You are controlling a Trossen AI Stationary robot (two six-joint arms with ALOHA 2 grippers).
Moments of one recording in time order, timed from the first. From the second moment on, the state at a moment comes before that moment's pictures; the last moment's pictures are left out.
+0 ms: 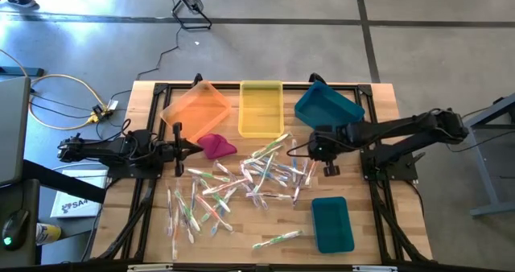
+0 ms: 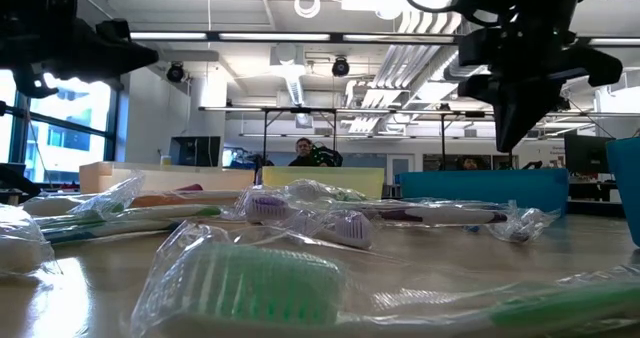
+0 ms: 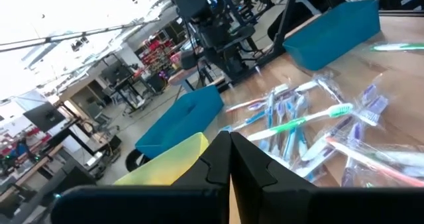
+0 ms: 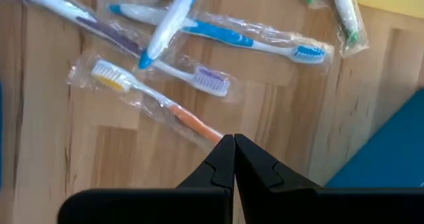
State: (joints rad) left arm -0.03 0.02 0.06 0.00 -0.07 0.61; right arm -0.01 1.25 0.81 -0.80 0.08 -0.16
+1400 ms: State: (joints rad) left arm -0.03 0.02 0.06 0.00 -0.11 0.60; right arm 0.02 1.25 0.65 -0.58 0.05 -0.11
